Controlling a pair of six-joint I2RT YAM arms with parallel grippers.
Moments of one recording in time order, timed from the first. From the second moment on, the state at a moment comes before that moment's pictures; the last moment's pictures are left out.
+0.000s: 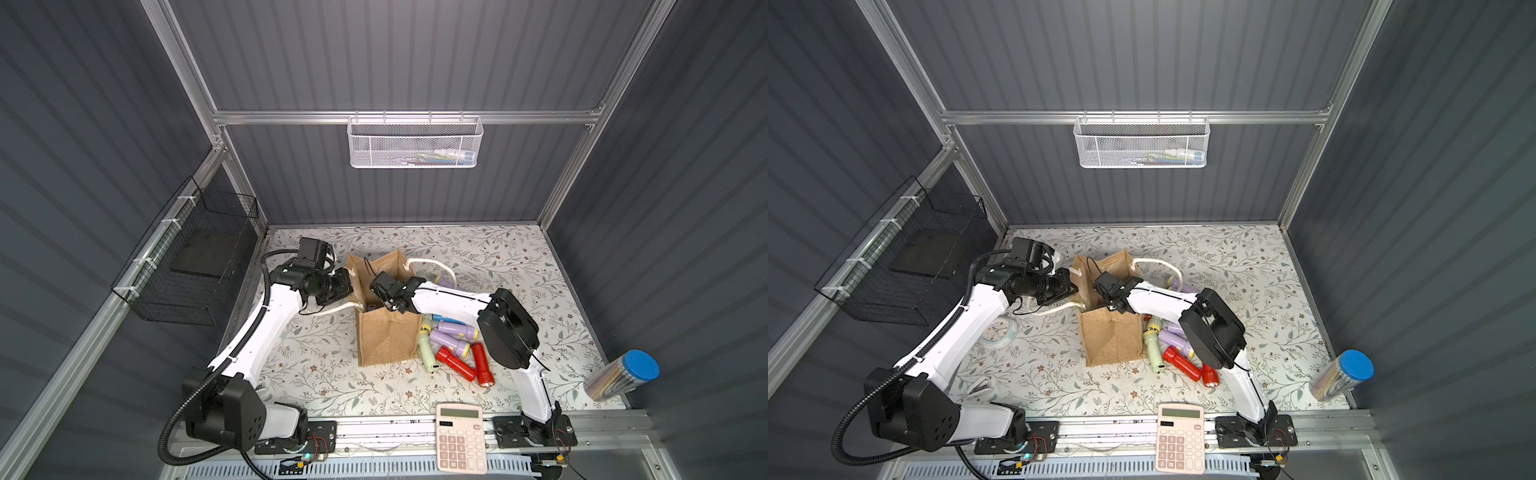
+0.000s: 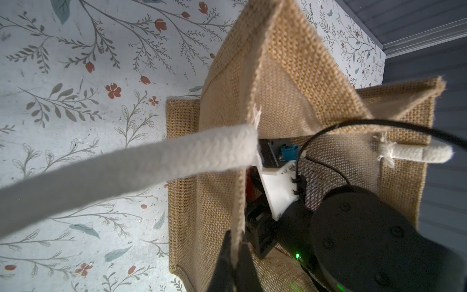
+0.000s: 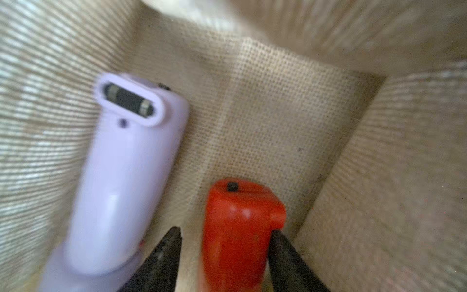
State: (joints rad) left arm -0.27 1.37 1.23 -0.84 0.35 -0.54; right arm 0.90 2.13 1.63 -0.76 0.06 0.38
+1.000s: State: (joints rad) left arm -0.27 1.41 1.30 -0.85 0.44 -0.40; right arm 0.87 1.88 1.65 -0.63 -0.10 0.41
